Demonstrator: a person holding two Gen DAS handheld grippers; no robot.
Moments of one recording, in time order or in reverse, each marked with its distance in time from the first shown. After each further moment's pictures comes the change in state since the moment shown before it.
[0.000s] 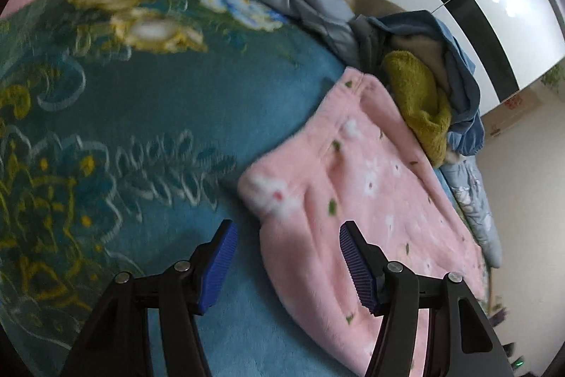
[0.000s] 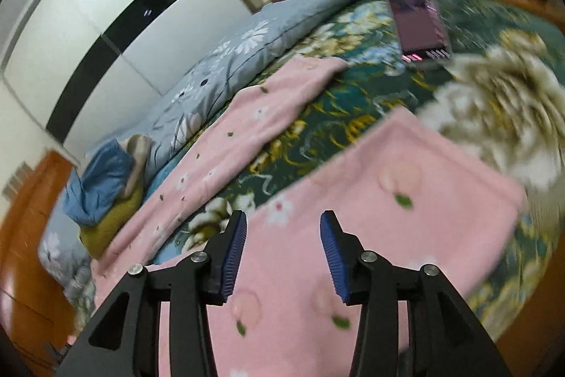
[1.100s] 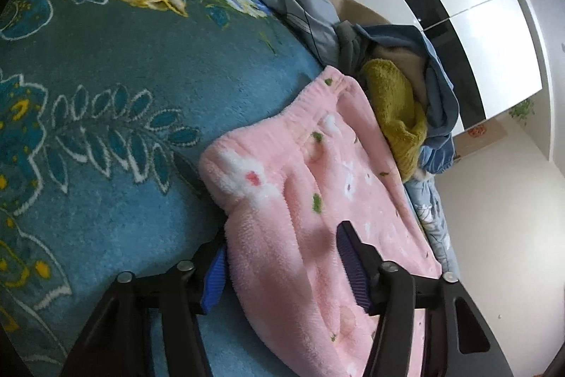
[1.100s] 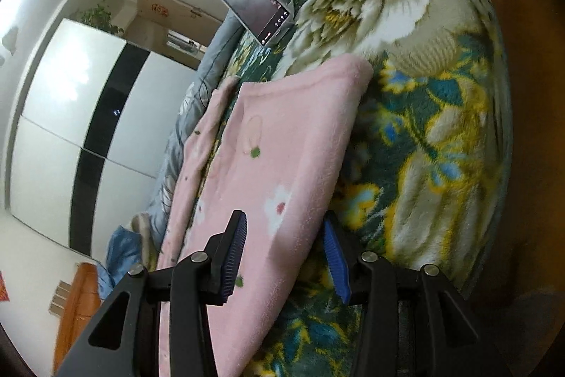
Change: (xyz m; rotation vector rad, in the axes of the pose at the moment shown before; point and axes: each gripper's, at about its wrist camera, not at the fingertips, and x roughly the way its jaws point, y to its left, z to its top) left arm 0.035 0.013 -0.014 -0.081 -0.078 -0.176; right arm -0.015 -0.117 -0.065 0.447 -0.156 0.093
